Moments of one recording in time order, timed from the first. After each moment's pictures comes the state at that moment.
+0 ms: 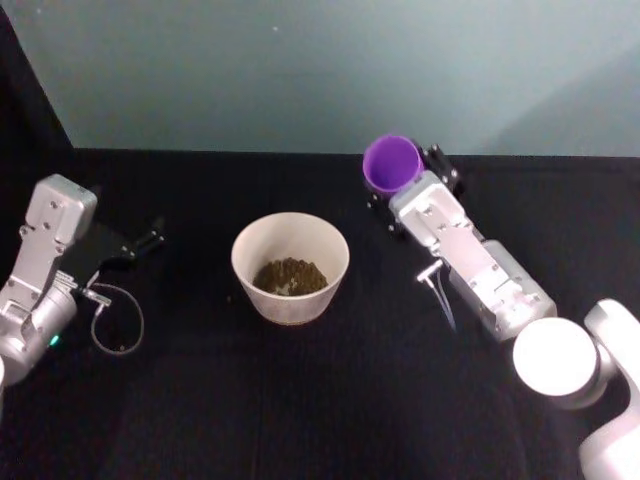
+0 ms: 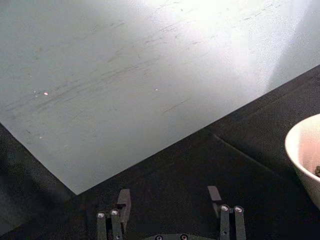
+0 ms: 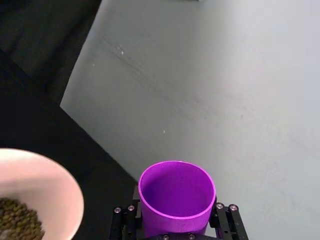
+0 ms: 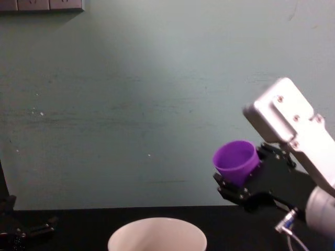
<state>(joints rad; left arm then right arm) -0.20 0.60 0.45 -1.41 -0.25 -0.12 0.03 0.22 0.21 -0.36 -1.49 -0.41 -0.09 0.08</state>
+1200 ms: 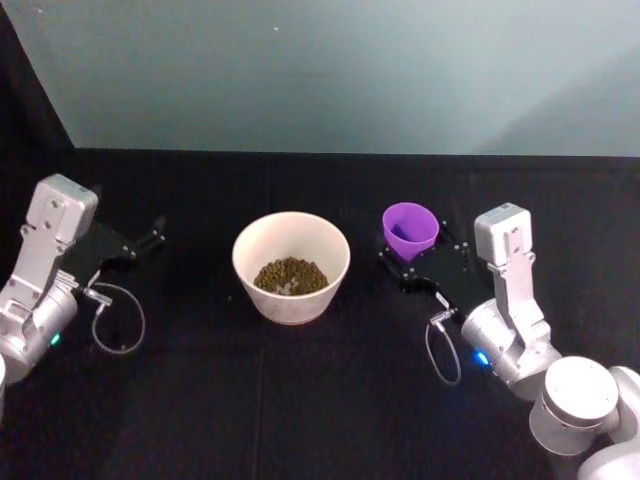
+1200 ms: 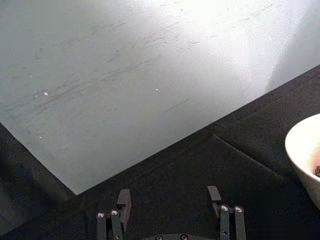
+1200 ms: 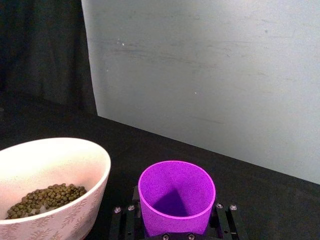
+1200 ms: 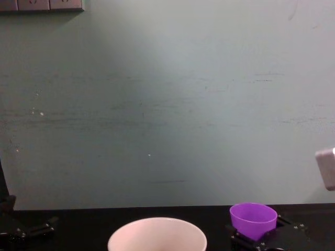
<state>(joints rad) -0.20 0.60 0.45 -1.41 -0.25 -0.12 0.03 0.22 0.15 -0.25 -1.20 0.06 -0.24 0.29</state>
